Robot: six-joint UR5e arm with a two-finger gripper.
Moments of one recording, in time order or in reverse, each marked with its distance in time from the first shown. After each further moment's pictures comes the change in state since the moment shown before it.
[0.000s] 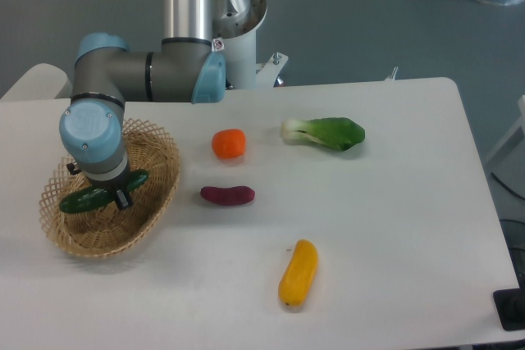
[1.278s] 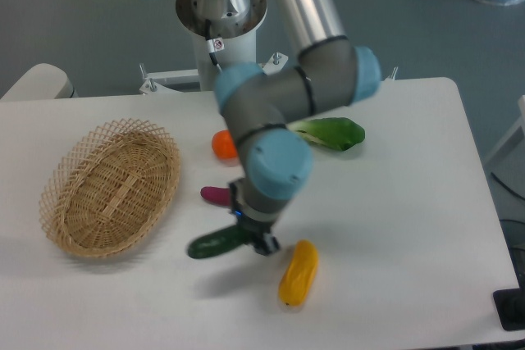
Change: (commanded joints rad) arm 0.286 -0.009 0.192 -0.144 -0.017 0.330
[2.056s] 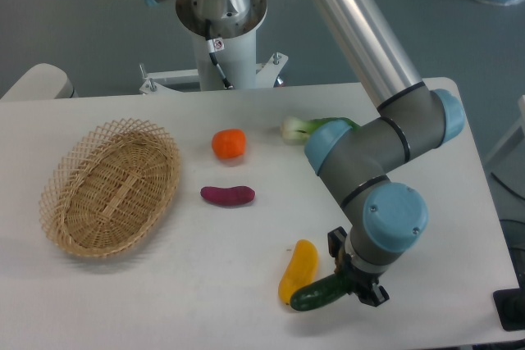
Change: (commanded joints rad) arm 0.224 -0.279 0.356 -0.006 0.080 0.172
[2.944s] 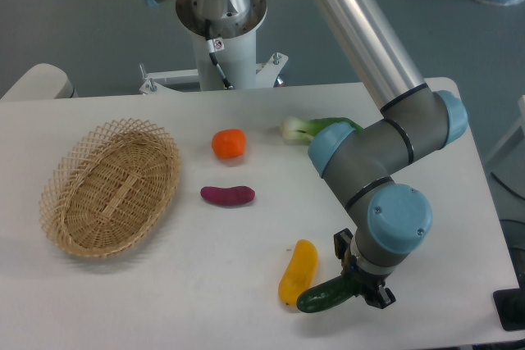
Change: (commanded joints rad) arm 0.031 -0.083 0.093 0.054 0.041 0.038
